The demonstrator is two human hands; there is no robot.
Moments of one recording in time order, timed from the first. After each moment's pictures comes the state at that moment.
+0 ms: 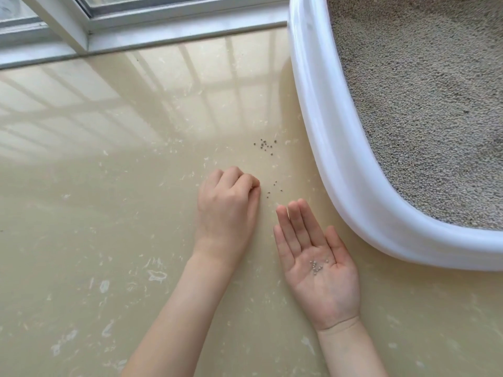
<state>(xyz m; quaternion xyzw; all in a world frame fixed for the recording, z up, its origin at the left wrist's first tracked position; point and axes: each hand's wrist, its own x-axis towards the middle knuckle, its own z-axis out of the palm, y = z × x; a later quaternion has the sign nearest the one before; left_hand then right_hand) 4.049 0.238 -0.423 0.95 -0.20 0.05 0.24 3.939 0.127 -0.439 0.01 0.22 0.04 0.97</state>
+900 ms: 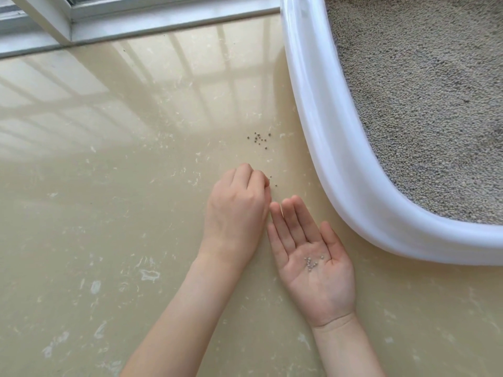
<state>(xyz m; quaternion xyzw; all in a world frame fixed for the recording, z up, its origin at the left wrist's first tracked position) 4.043 0.219 -0.426 0.95 -0.26 0.06 0.18 3.940 0.128 -0.438 0.01 0.22 0.04 0.97</state>
